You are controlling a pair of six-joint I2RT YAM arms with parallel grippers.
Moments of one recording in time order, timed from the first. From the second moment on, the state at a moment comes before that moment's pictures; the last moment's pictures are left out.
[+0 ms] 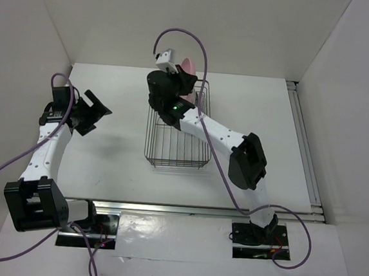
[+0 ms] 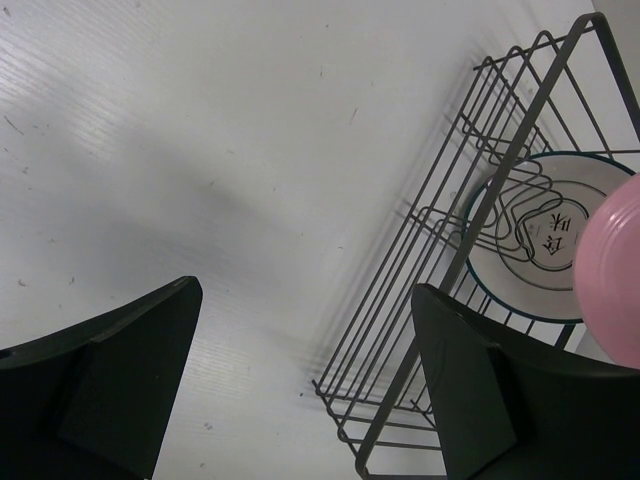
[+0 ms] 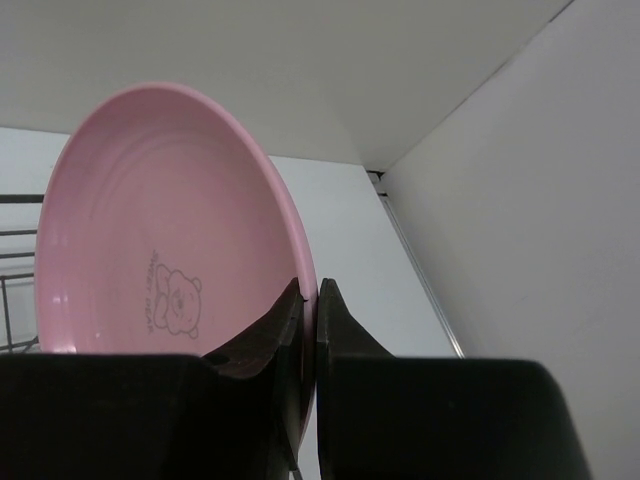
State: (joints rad) left arm 0.23 1.25 1.04 -0.57 0.22 -0.69; right arm 0.89 2.10 1.96 0.07 1.37 -0.47
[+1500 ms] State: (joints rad) left arm 0.23 1.25 1.04 -0.57 0.25 -0.69; right arm 0.89 2.28 2.05 0.20 1.42 -0.66
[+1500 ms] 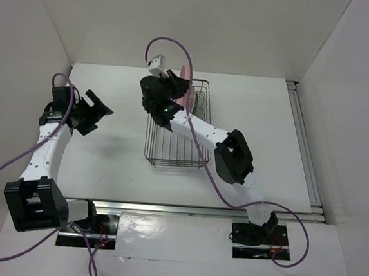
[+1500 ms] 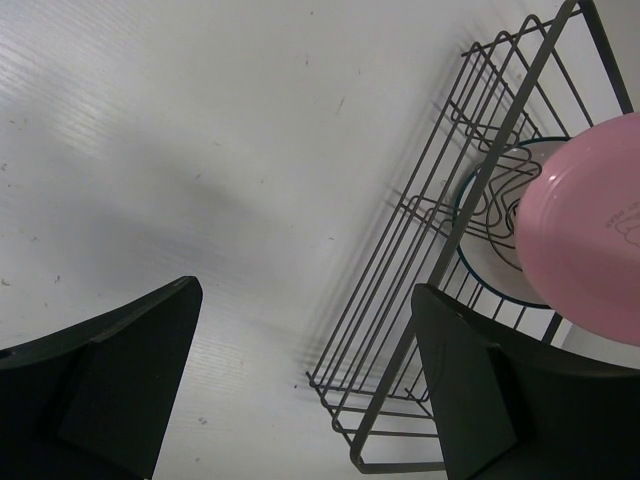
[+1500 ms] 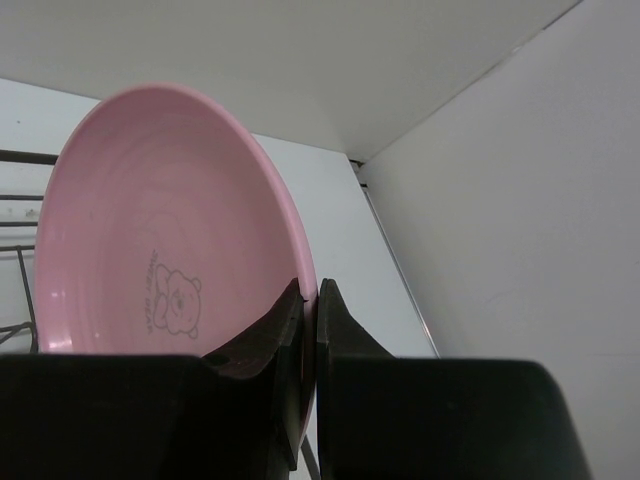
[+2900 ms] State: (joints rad) left arm 0.23 1.25 1.04 -0.57 0.27 -0.68; right arm 0.88 2.32 2.07 -0.10 1.37 -0.33
